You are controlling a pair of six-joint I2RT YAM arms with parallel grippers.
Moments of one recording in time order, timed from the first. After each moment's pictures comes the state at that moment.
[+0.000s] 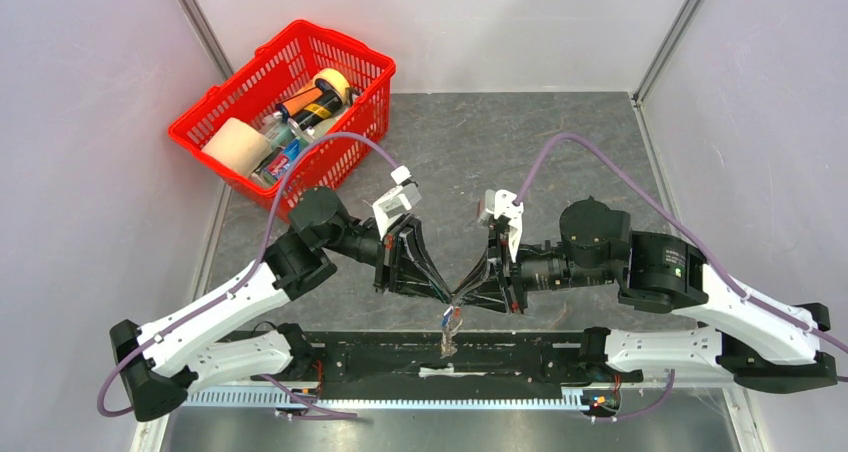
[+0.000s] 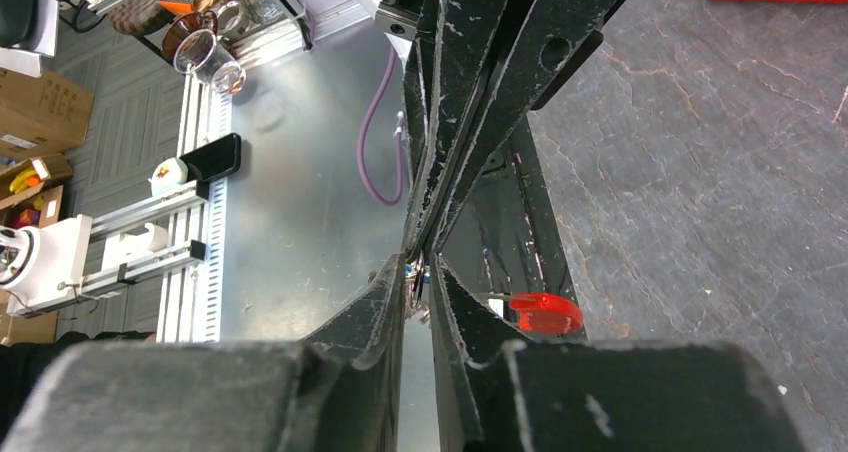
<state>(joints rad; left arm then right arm) -0.92 0.97 0.93 0.21 1.05 -0.67 1.26 0.96 1.39 -0.72 -0.27 0.29</state>
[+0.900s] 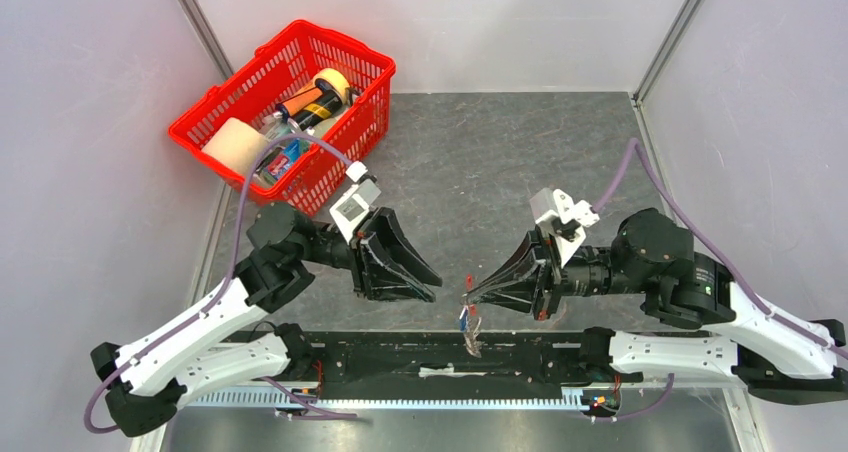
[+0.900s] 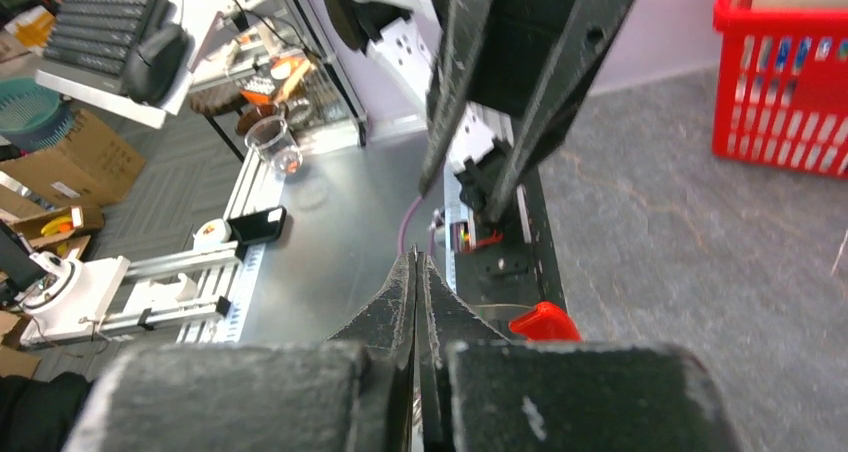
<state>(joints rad) -0.92 0.83 0.92 0.24 0.92 -0.67 1.26 0.80 1.26 -0.47 -0.33 0.29</state>
